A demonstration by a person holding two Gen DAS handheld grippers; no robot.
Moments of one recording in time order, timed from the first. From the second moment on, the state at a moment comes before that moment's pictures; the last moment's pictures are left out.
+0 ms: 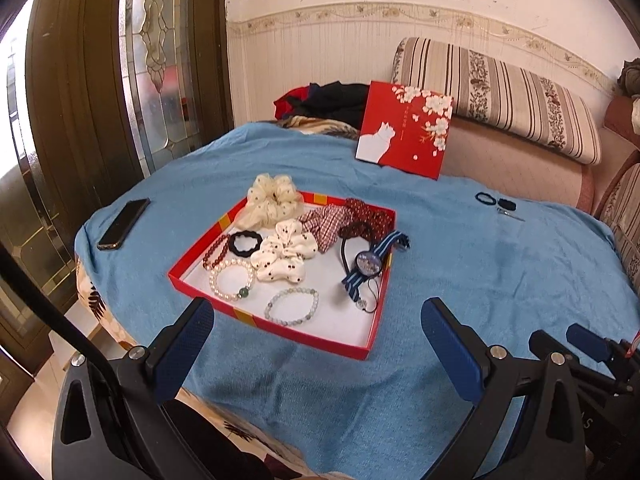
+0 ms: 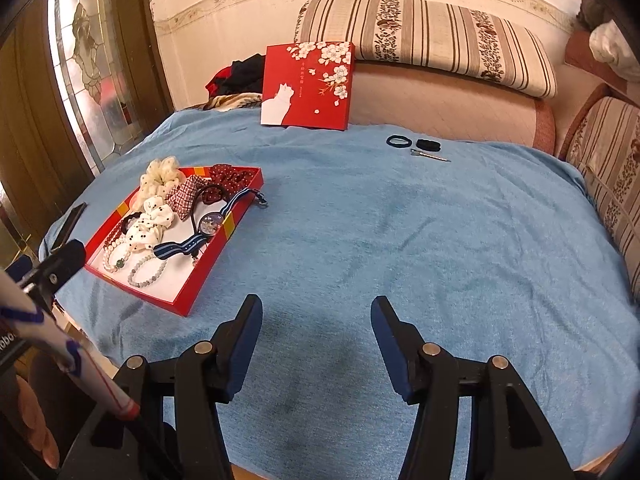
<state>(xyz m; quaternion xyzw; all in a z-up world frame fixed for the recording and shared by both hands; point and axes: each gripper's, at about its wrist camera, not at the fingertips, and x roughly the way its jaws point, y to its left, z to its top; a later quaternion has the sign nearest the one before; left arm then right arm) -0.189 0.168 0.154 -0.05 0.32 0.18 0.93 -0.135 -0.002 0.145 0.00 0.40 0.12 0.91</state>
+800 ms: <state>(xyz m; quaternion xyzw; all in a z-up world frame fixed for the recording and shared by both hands) -0.178 0.193 0.127 -0.07 0.35 0.17 0.92 -0.122 0.033 0.139 -0.04 0.41 0.12 0.90</state>
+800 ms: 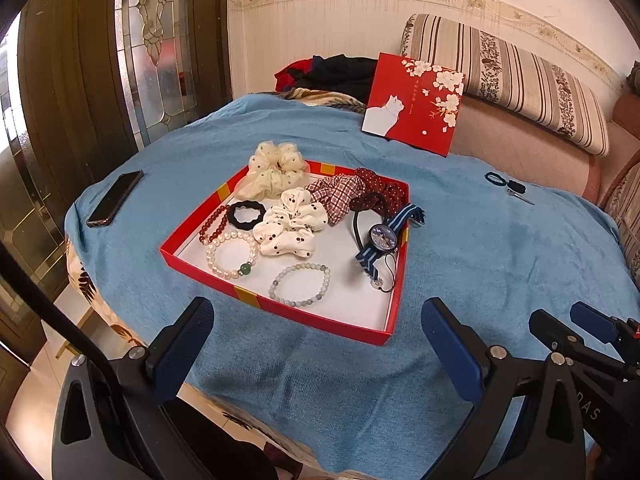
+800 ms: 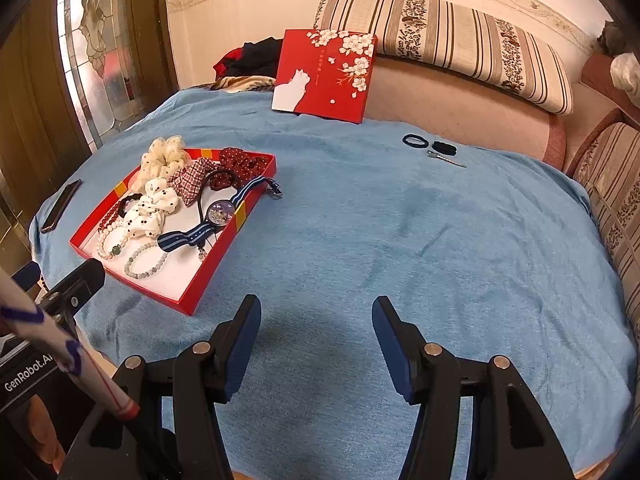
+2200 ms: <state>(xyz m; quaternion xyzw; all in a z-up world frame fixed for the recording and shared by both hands) -0.166 0.197 0.101 -0.07 0.40 0.15 0.90 -0.116 0.039 0.124 -0.05 0.42 0.11 0.90</state>
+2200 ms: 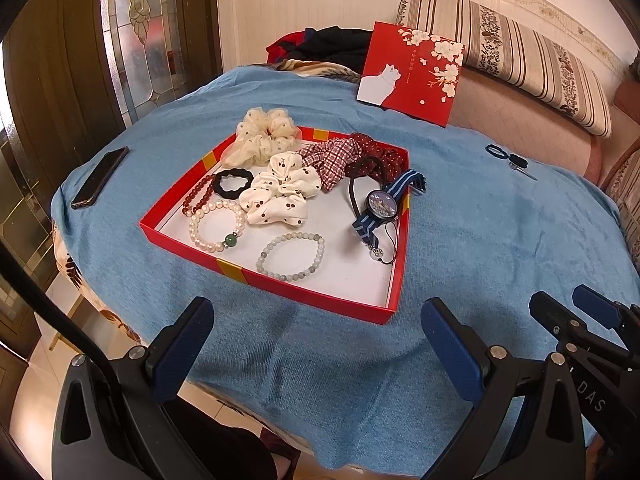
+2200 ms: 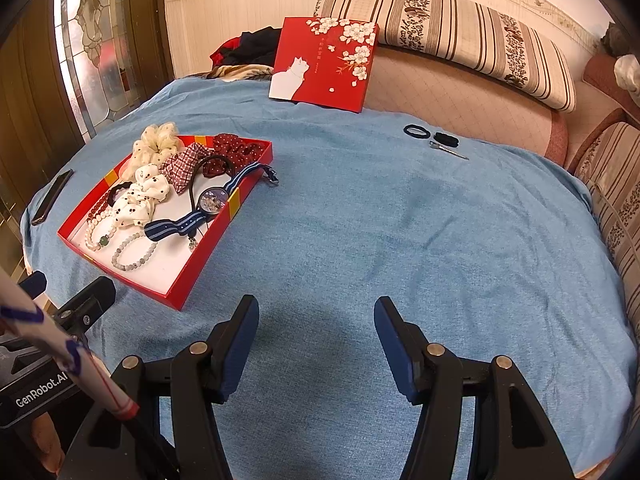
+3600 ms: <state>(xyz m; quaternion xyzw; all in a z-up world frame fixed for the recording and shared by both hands) -0.167 0.204 0.094 -0.08 0.40 0.15 0.90 -0.119 0.046 0.126 -0.06 0.42 0.11 0.90</state>
